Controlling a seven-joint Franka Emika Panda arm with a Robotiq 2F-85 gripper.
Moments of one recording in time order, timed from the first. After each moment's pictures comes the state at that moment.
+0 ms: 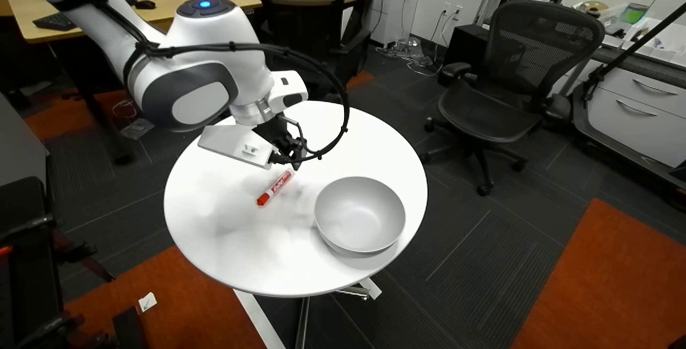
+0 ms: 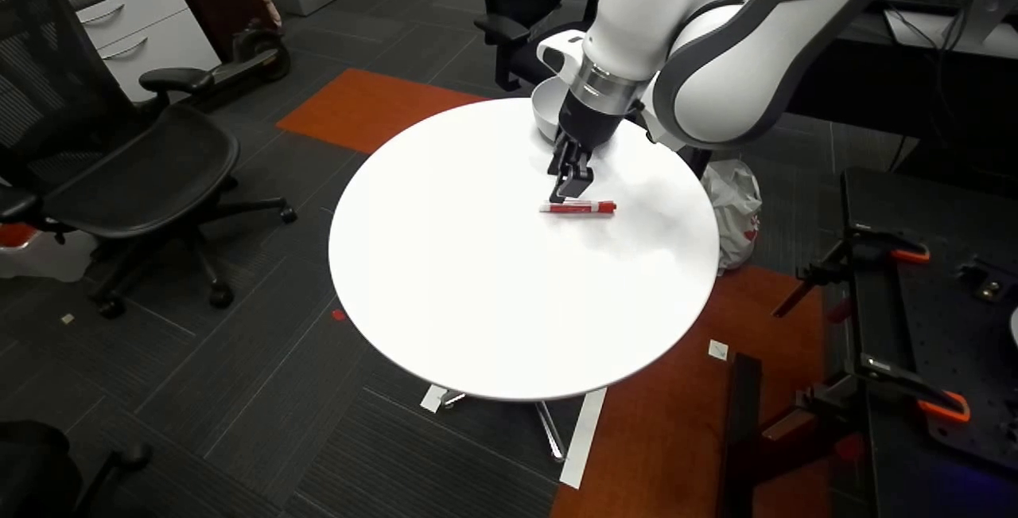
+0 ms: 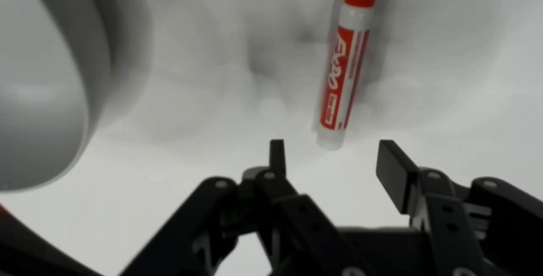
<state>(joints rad) -0.25 0.53 0.13 -2.23 -0.15 3.05 -0.43</state>
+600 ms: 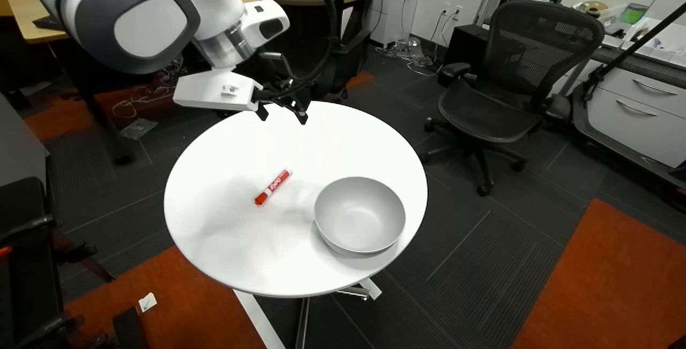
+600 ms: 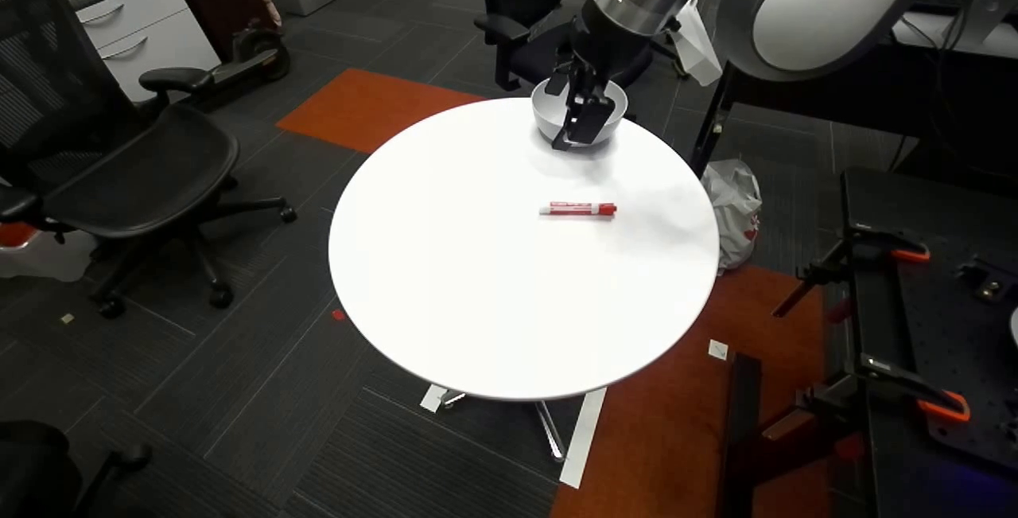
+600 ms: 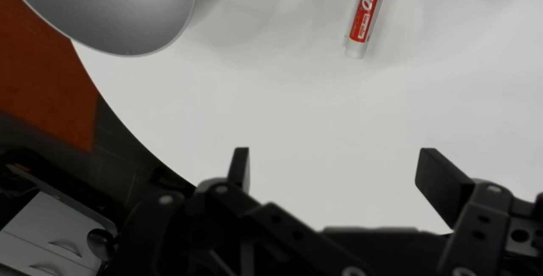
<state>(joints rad) -0.14 0.26 0.04 -2.35 -0.19 3.05 -0.42</state>
